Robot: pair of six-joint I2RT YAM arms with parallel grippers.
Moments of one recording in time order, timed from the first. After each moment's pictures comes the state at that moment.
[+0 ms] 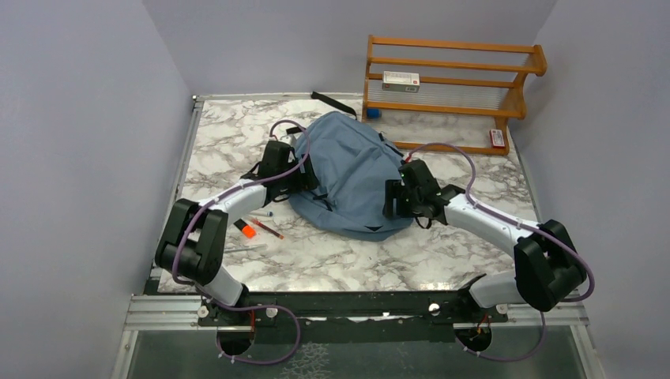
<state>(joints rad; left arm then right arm) -0.35 1.55 0.86 -0.05 0.13 -0.49 0.56 1.38 0.80 -0.36 0.10 0.47</state>
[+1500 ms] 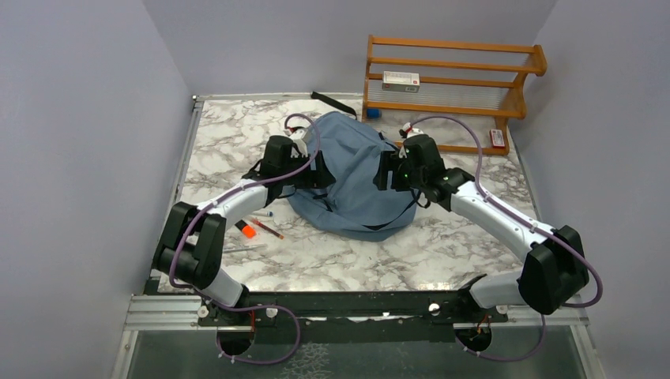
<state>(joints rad) -0.37 1.54 0.87 0.07 0.40 -0.42 0.55 1.36 0.99 -0.31 0.05 0.41</state>
